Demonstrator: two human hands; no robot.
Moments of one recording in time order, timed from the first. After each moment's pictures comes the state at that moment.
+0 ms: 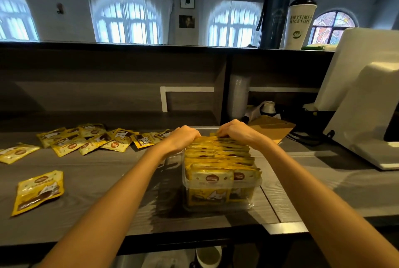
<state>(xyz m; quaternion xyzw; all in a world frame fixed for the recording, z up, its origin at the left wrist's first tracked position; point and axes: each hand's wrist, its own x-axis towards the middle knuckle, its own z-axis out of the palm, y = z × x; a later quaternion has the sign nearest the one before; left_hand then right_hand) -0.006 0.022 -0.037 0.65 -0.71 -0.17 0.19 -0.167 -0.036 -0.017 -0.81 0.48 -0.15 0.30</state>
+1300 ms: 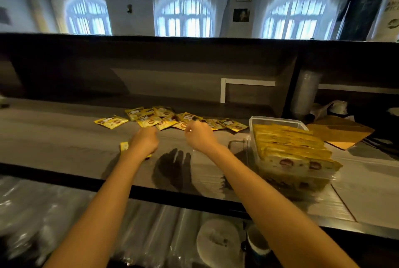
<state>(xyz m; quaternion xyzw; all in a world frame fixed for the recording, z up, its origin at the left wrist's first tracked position) 0.154 0.171 -0.071 0.91 -0.36 -0.03 0.19 0.035 0.087 -0.062 -0.89 0.35 -0.18 0.22</state>
